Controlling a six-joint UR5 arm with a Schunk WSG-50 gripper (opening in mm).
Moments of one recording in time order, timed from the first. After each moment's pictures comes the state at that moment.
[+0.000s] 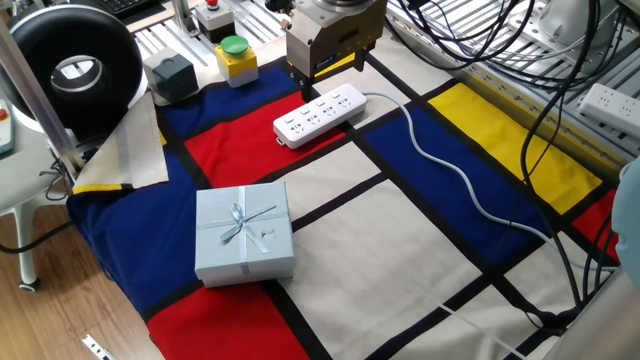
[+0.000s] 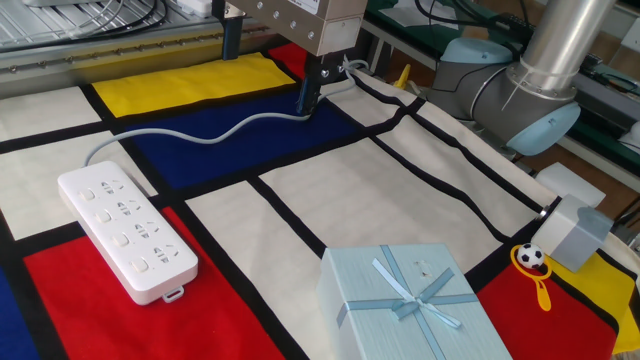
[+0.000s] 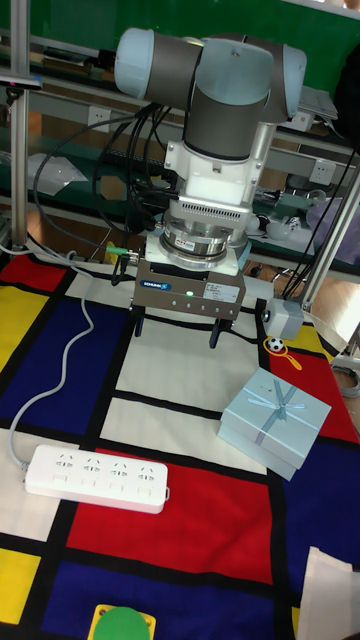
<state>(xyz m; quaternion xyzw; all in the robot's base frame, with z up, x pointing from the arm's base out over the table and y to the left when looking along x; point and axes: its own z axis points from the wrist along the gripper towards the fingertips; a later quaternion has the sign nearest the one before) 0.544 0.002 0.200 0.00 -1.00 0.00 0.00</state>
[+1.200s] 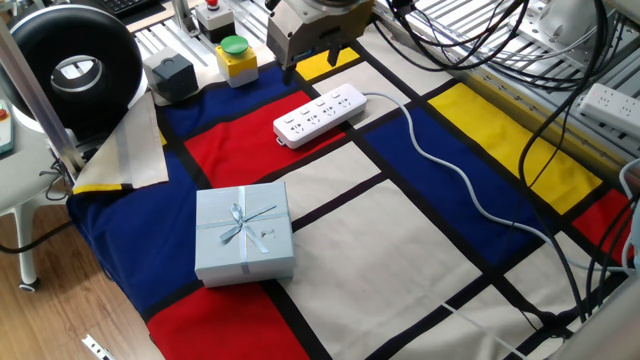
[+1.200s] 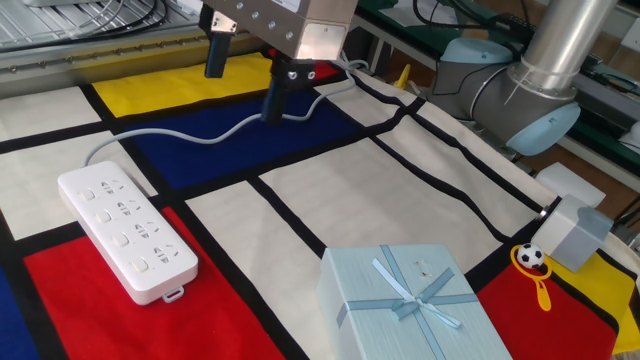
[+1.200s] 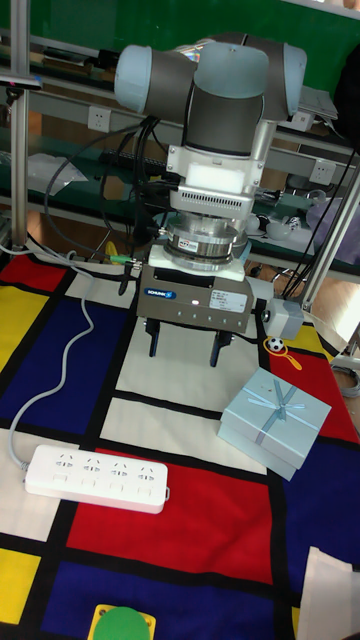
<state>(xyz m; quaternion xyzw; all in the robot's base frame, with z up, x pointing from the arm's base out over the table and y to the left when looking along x) 0.590 0.012 0.201 -0.03 -1.00 -0.02 -0.09</state>
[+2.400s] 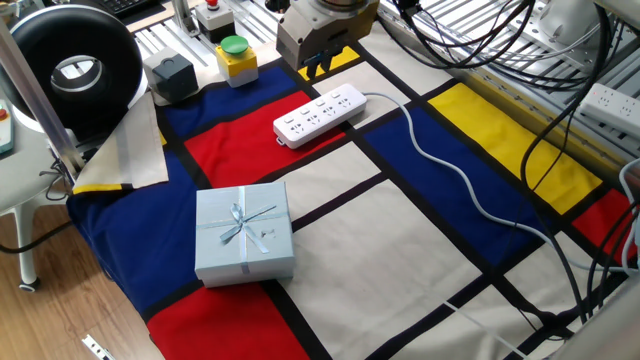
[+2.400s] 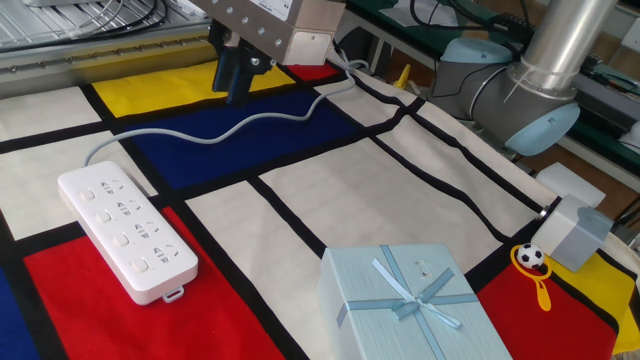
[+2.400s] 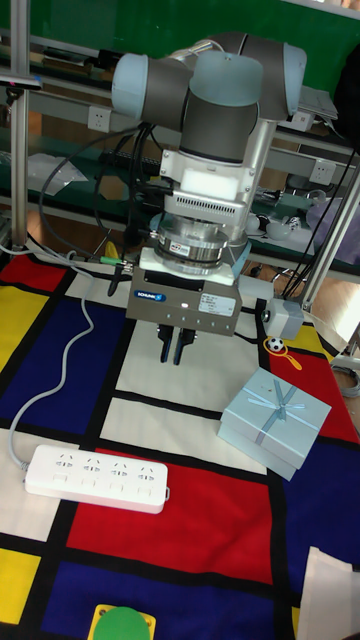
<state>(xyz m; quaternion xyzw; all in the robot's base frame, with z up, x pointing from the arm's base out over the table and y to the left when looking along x) 0.586 -0.004 0.192 -0.01 -1.00 0.00 -0.09</state>
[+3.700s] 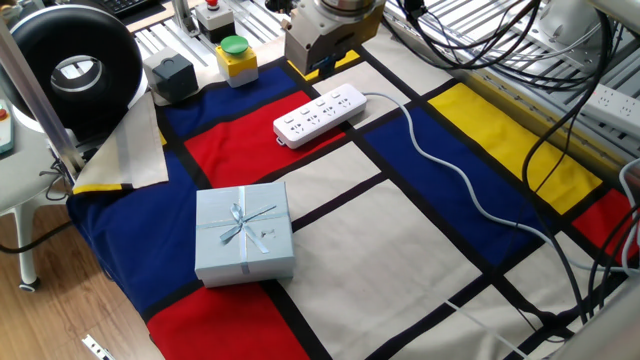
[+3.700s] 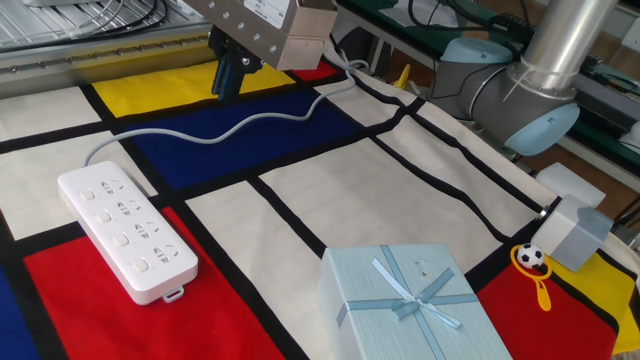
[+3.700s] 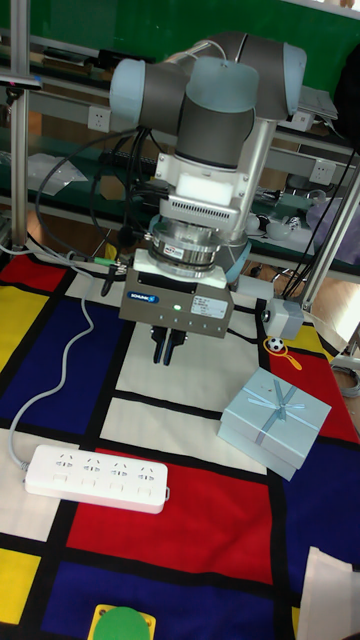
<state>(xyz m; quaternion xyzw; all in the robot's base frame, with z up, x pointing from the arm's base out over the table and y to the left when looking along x) 0.583 -0.017 0.184 0.00 -1.00 0.01 -0.09</state>
